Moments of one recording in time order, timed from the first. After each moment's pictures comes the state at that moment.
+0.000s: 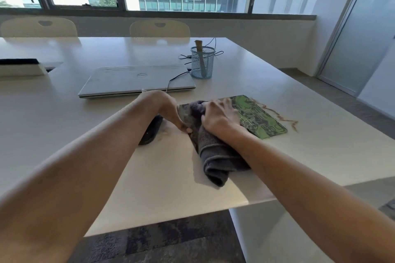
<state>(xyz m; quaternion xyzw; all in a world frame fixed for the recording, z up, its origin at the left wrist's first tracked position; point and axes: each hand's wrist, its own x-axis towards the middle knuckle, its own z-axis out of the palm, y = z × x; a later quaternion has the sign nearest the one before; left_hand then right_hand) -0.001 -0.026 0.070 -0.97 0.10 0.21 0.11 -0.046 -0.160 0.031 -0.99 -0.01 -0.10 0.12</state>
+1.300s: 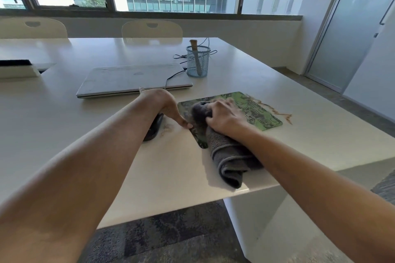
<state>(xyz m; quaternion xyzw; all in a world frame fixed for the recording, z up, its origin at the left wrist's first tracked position) -0.008 -0.022 0.074 -0.97 0.08 0.21 0.12 -0.065 -0.170 0.035 -0.99 -0.02 -0.08 0.11</state>
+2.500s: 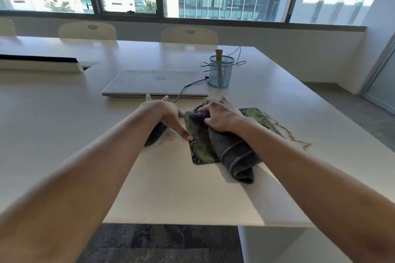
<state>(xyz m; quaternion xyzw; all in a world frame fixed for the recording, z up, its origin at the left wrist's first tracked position) -0.010 -0.018 0.064 -0.98 0.02 0.19 0.10 -0.007 -0.180 0.050 -0.96 -0.24 -0.03 0.11</state>
